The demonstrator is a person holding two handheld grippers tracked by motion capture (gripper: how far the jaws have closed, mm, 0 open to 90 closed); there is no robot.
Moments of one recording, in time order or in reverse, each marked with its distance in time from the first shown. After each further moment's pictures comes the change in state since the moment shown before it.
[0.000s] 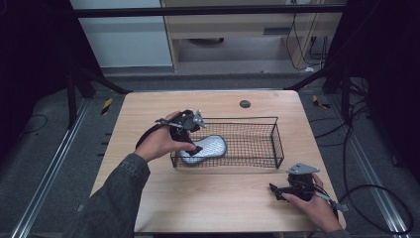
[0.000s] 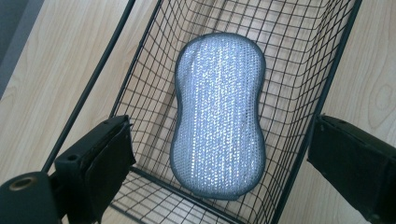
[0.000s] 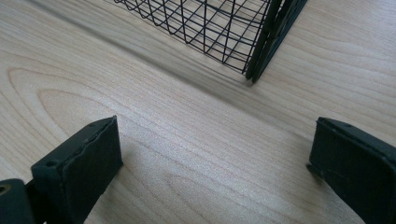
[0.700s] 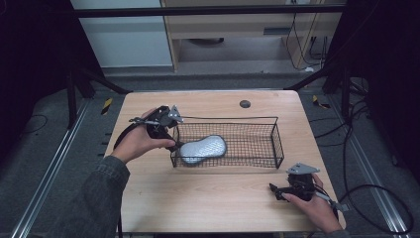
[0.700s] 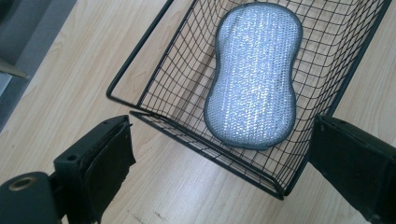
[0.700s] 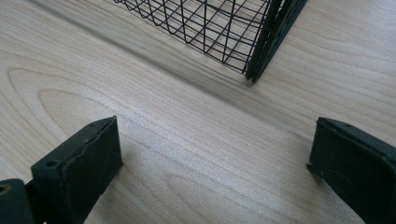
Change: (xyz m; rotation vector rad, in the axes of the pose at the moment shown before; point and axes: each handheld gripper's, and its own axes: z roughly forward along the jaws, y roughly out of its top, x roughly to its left) left arm 0.021 -0.046 -0.034 -0.015 0.075 -0.095; right arm 0.000 0.000 0.000 -0.002 -0.001 -0.003
